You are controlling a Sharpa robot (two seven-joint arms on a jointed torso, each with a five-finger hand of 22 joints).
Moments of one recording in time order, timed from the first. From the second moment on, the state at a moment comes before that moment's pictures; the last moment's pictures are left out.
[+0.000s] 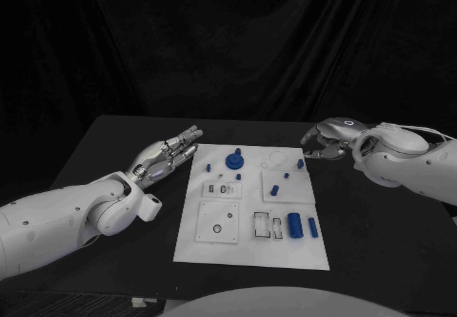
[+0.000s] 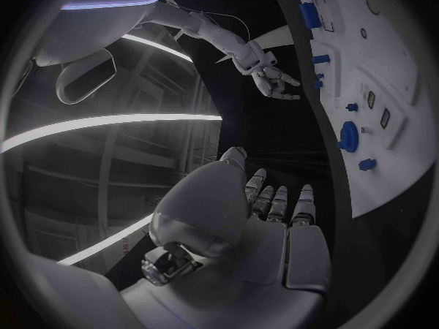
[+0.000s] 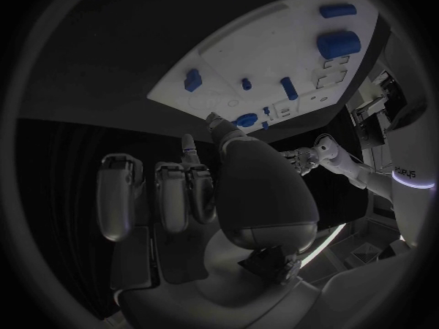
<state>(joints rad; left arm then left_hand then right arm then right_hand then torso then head) 1.16 -0.86 -0.22 1.45 -0.36 -0.04 0.68 1.48 0.27 -0.11 0.26 0.51 0.28 0.09 0.04 0.04 0.00 0.05 0.01 0.00 0.00 0.06 0.00 0.00 0.16 0.00 0.19 0.01 0.00 1.31 -1.03 -0.24 1.45 -1.57 -0.32 -0.08 1.26 -0.06 0.21 0.10 0.19 0.83 0.07 0.09 0.17 1.46 -0.01 1.57 1.31 1.47 -0.06 1.57 1.31 0.03 1.46 0.05 1.46 1.31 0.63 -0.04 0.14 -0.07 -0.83</state>
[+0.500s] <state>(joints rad) 1.16 -0.86 -0.22 1.45 -0.36 -0.04 0.68 1.48 0.27 -0.11 0.26 0.51 0.28 0.09 0.04 0.04 0.00 0.06 0.01 0.00 0.00 0.06 0.00 0.00 0.16 0.00 0.19 0.01 0.00 1.26 -1.03 -0.24 1.40 -1.57 -0.32 -0.07 1.26 -0.06 0.18 0.13 0.12 0.83 0.07 0.08 0.17 1.46 -0.01 1.57 1.31 1.47 -0.07 1.57 1.31 0.03 1.47 0.05 1.44 1.31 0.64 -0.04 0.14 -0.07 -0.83</state>
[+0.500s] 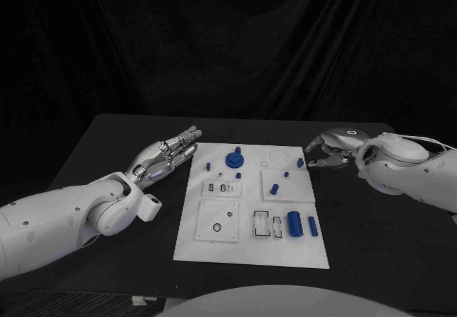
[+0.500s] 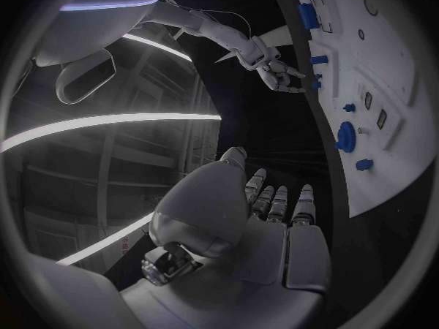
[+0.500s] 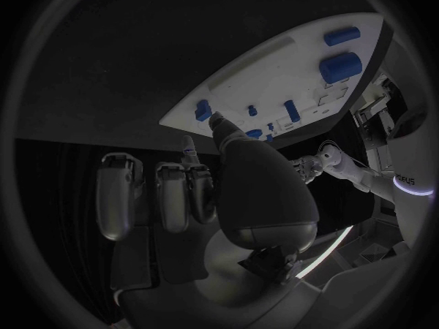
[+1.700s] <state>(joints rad) 1.15 -0.86 -0.22 1.44 -0.36 -0.04 0.68 1.46 0.26 -0.07 0.24 0.51 0.05 -0.07 0.02 0.01 0.00 0.10 0.01 0.00 0.00 0.08 0.00 0.00 0.16 0.00 0.21 0.01 0.00 1.24 -0.98 -0.24 1.36 -1.57 -0.34 -0.06 1.26 -0.05 0.17 0.13 0.13 0.83 0.07 0.08 0.17 1.46 -0.01 1.57 1.31 1.47 -0.07 1.57 1.31 0.03 1.47 0.05 1.43 1.31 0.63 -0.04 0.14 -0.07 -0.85</state>
